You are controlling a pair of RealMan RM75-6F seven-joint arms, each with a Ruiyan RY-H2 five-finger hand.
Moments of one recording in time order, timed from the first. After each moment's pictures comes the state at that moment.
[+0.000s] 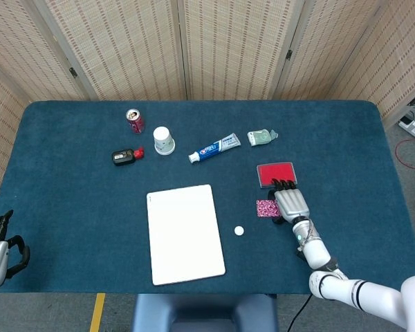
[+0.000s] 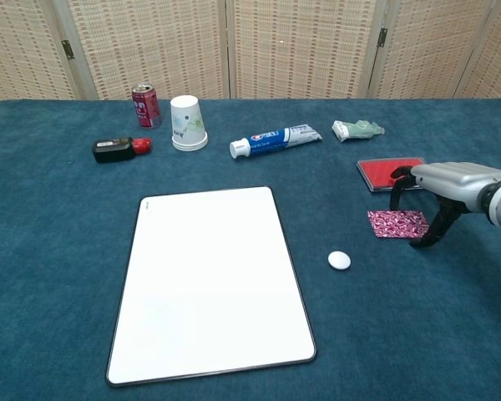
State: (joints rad) left arm -0.06 -1.17 -0.04 -1.53 1.41 1.45 0.10; right arm 0.66 -1.59 0.14 -1.29 -0.87 0.86 -0.47
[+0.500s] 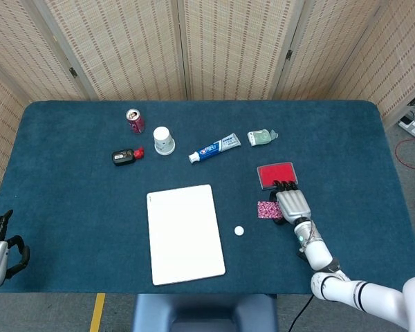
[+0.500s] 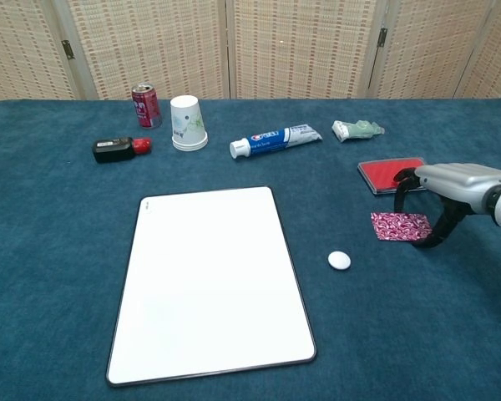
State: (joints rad) left arm -0.06 -1.17 -0.04 -1.54 1.41 1.46 0.10; right arm 0.65 -1.58 0.13 -1.31 -0.89 0.87 -0.45
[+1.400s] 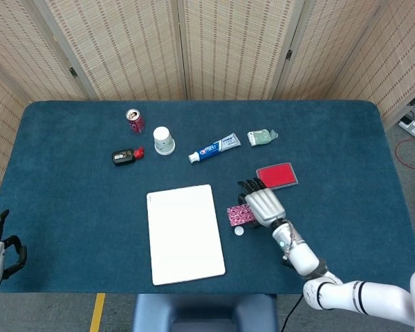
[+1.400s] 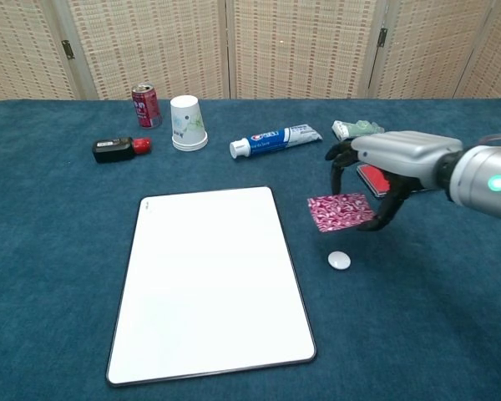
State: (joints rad) left arm -0.05 -1.16 -0.04 -1.54 1.42 1.47 0.09; right arm 0.75 -1.52 0.15 -1.58 -0.99 0.90 -0.54
